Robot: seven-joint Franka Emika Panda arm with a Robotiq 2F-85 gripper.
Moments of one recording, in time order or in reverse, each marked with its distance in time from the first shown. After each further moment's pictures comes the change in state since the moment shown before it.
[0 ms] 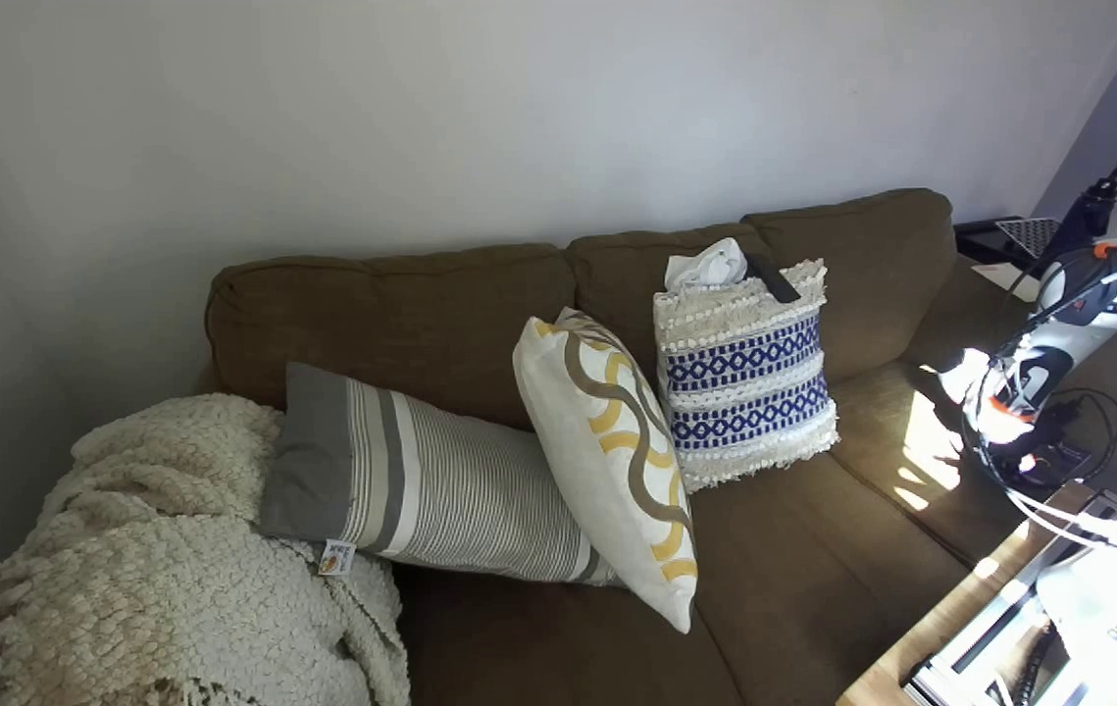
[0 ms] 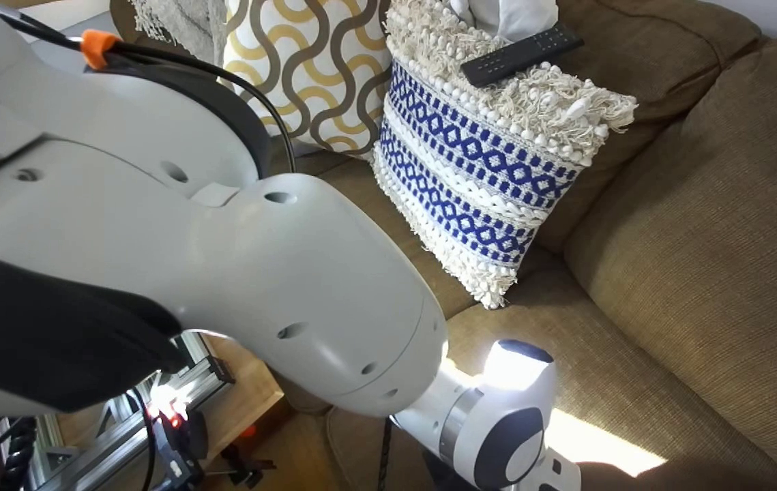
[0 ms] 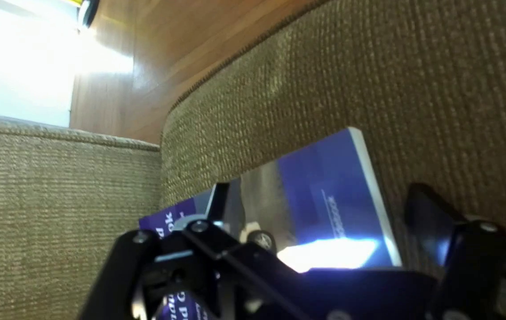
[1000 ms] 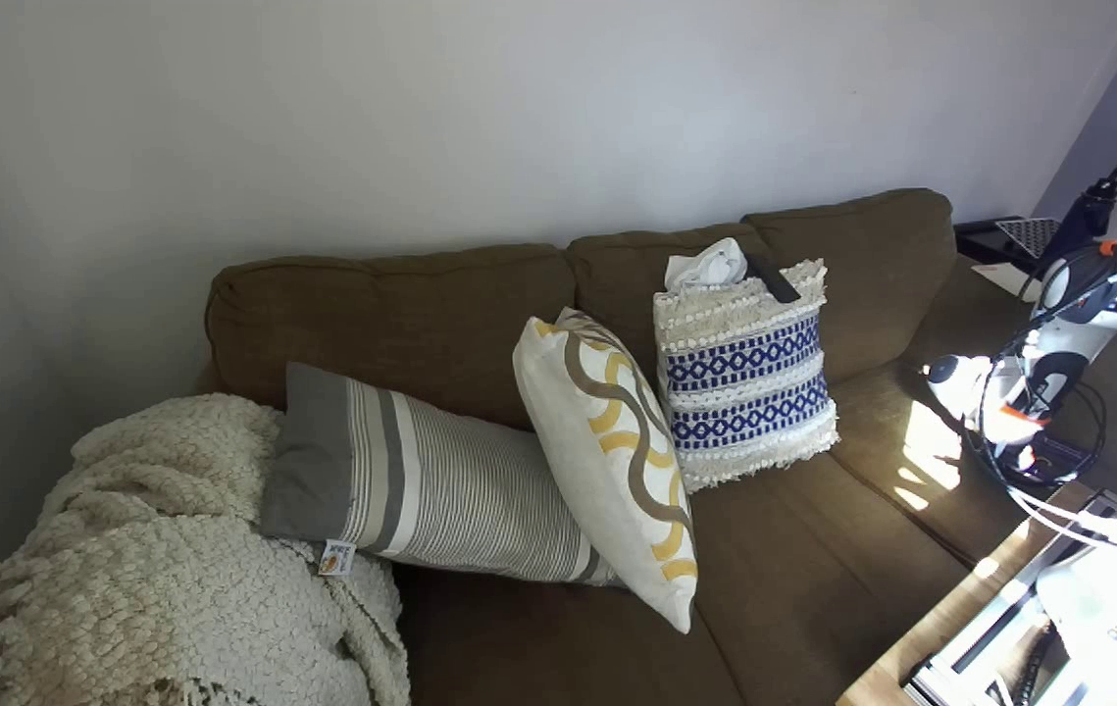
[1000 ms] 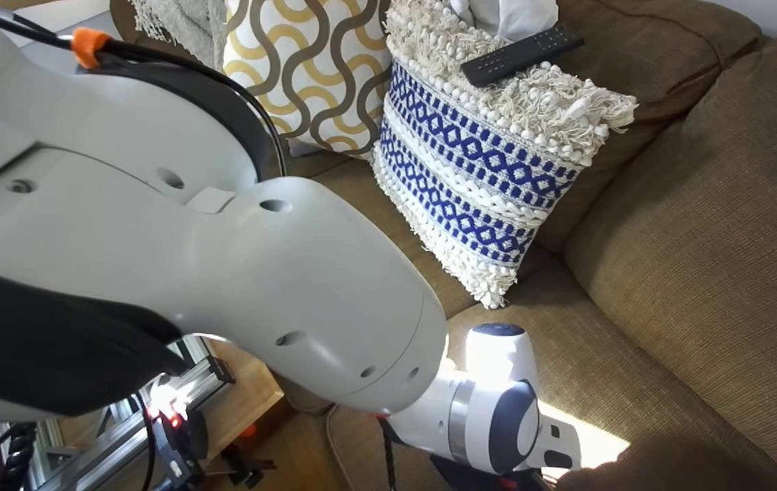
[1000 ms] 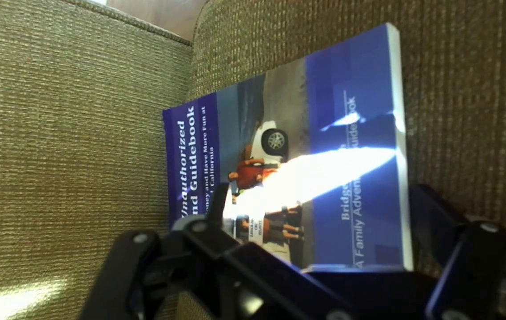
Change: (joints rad) arm -0.019 0.001 0.054 0.007 -0.343 0.063 0.093
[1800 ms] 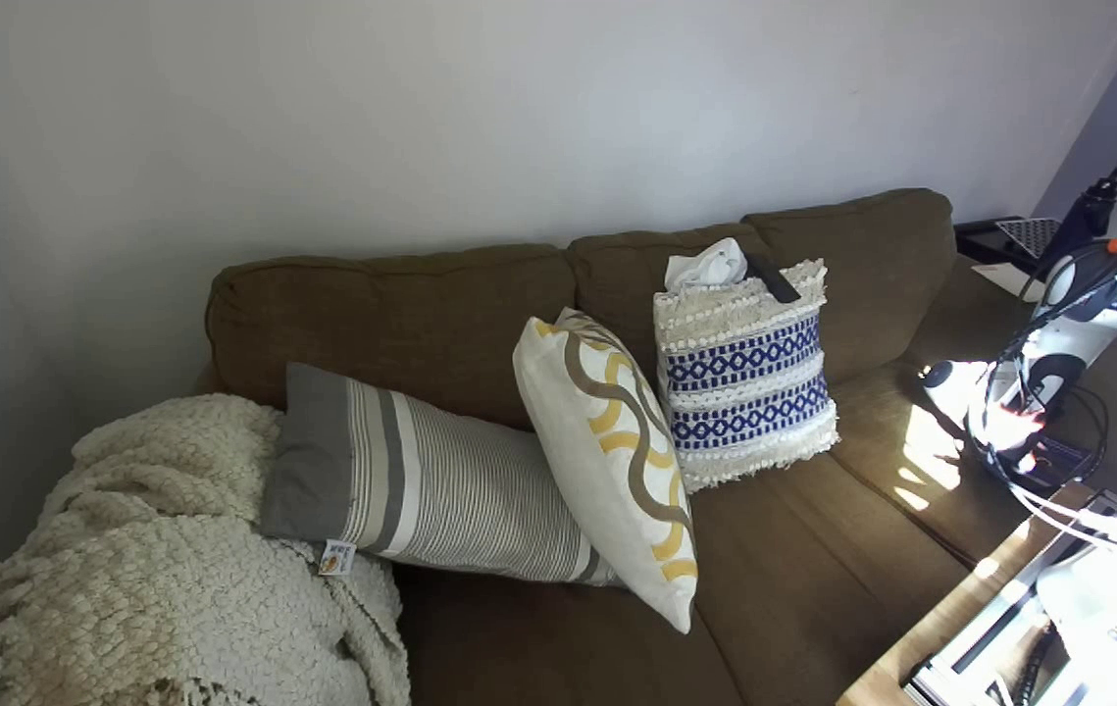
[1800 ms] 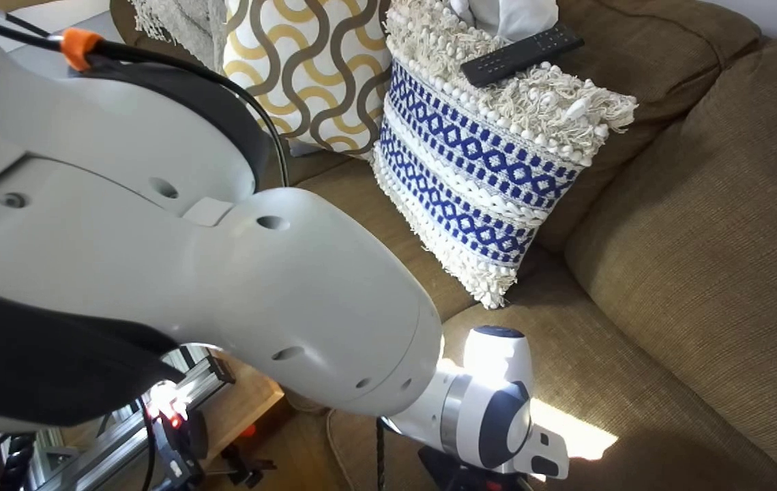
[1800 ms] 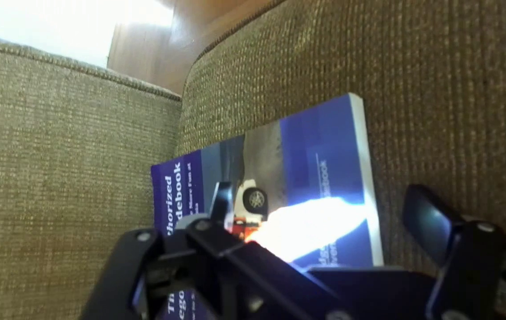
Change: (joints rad) arm -0.025 -0.001 0.045 -0.025 0.030 -0.122 -0.007
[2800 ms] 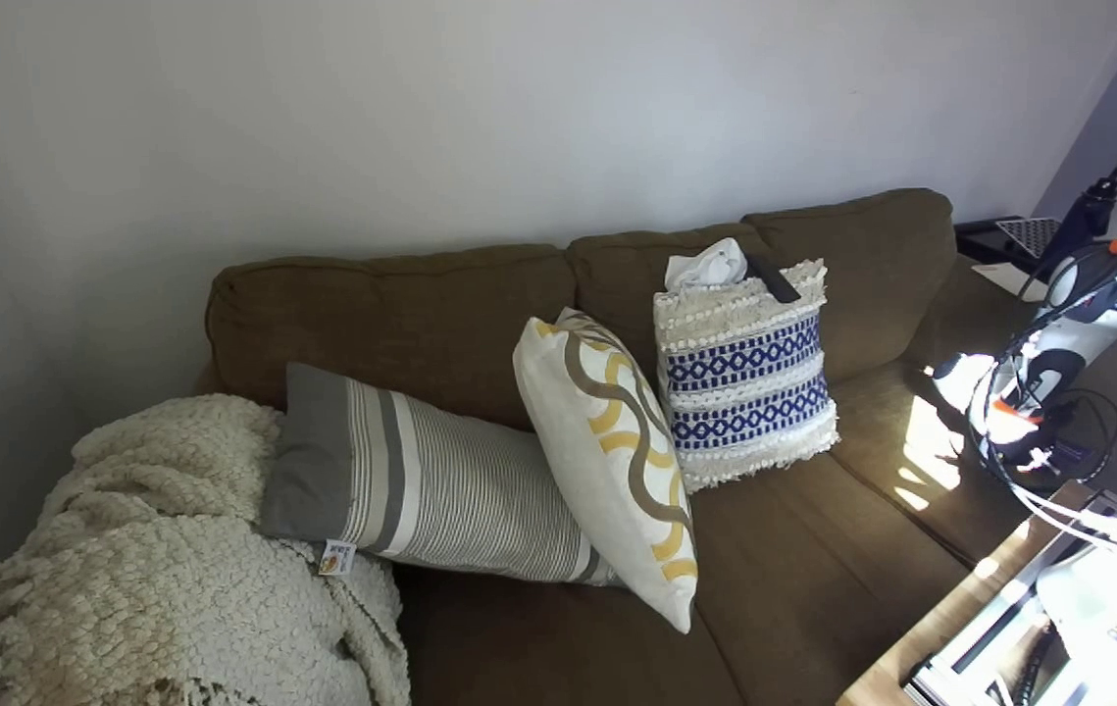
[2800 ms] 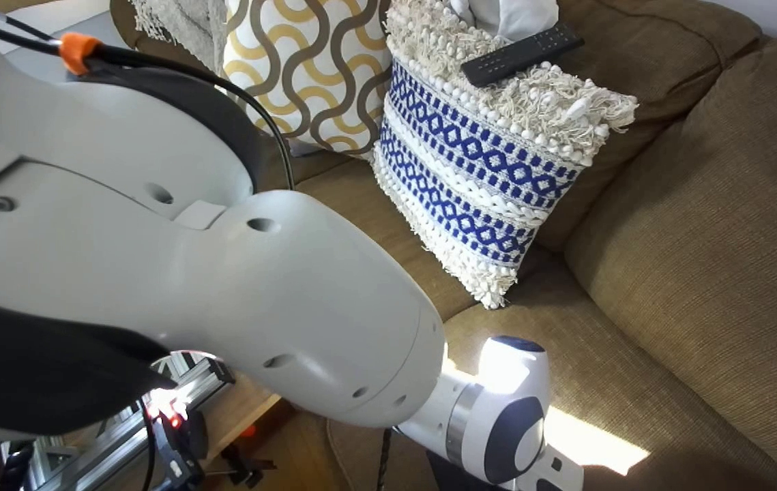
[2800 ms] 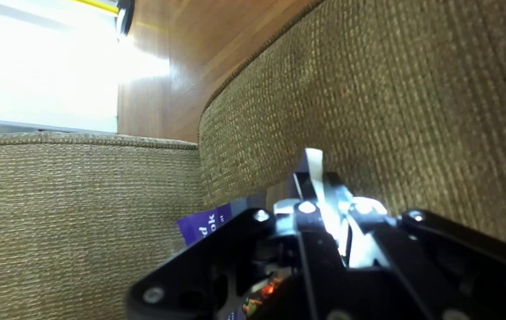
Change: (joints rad) arm -0.007 -0.001 -0.016 0.037 0.099 -0.034 0.132
